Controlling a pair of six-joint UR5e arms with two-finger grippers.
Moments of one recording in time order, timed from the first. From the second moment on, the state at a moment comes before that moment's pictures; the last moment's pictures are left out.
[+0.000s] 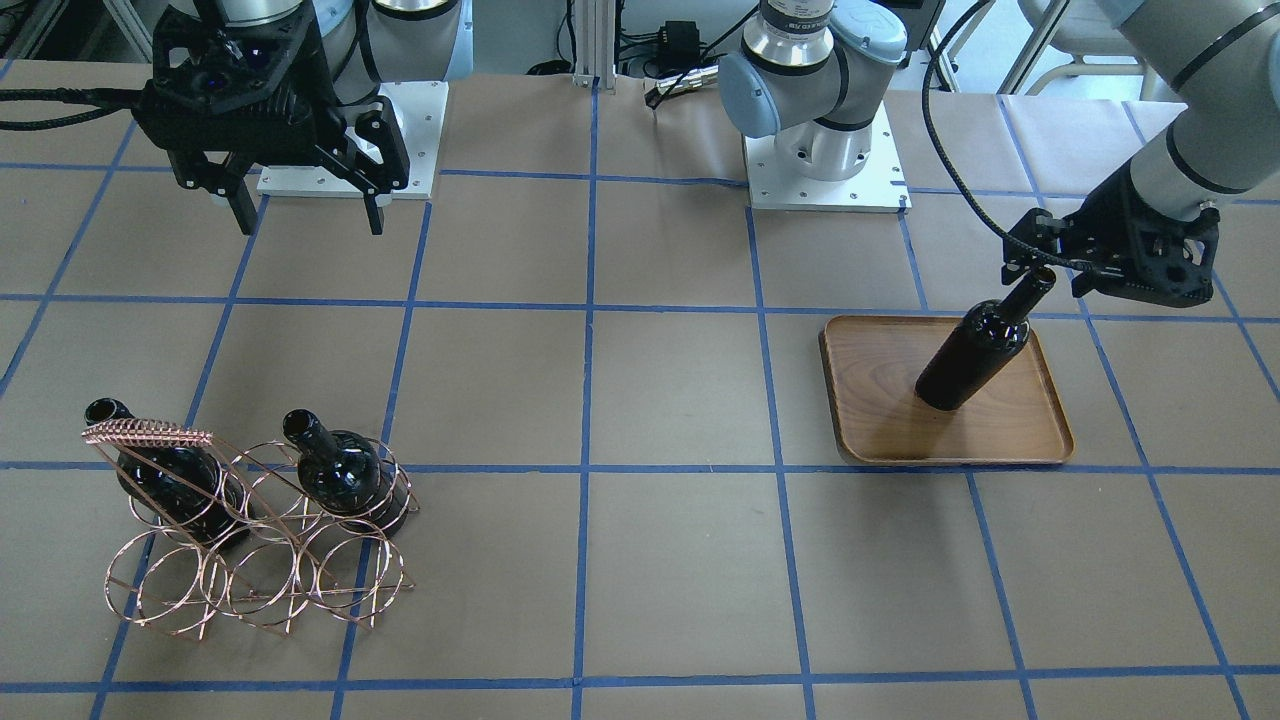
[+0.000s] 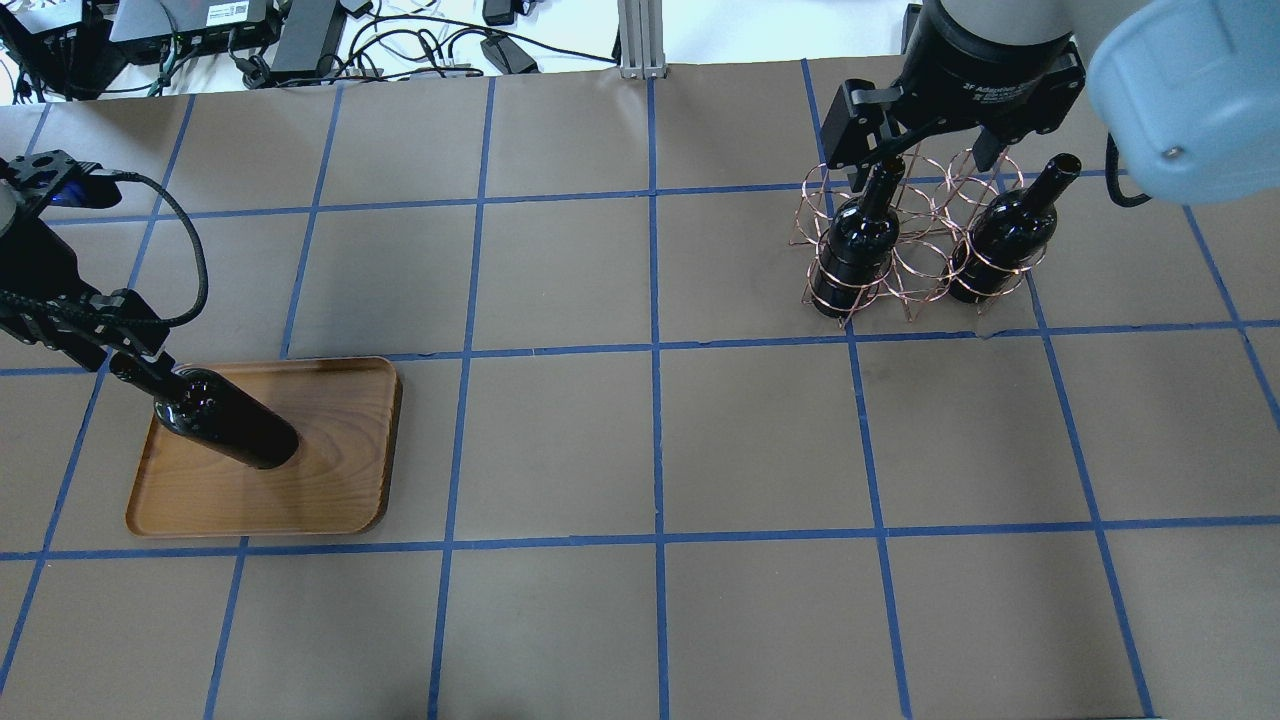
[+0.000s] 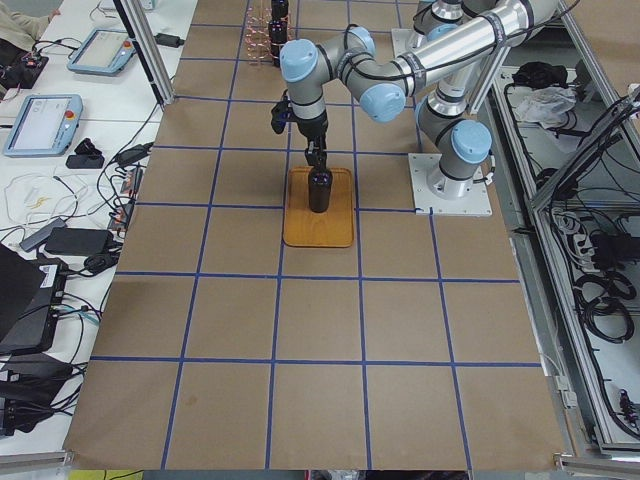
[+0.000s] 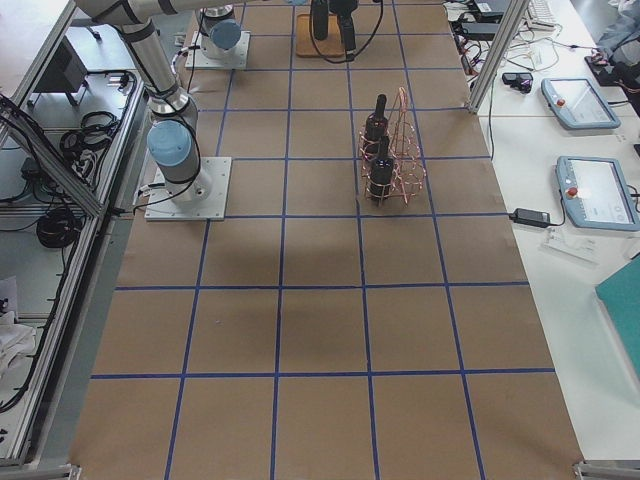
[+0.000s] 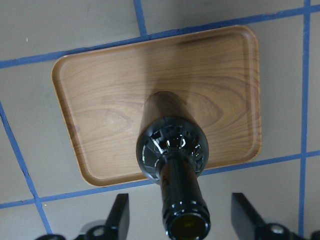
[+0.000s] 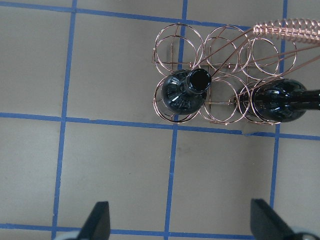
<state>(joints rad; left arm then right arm) -1.10 -1.54 -1.77 -1.54 1.64 0.62 1.68 -1.60 1.51 -1.64 -1.64 0.01</state>
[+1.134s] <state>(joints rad) -1.53 -1.46 -1.63 -1.61 1.51 0.06 1.68 -1.60 1.51 -1.64 -1.64 0.01</state>
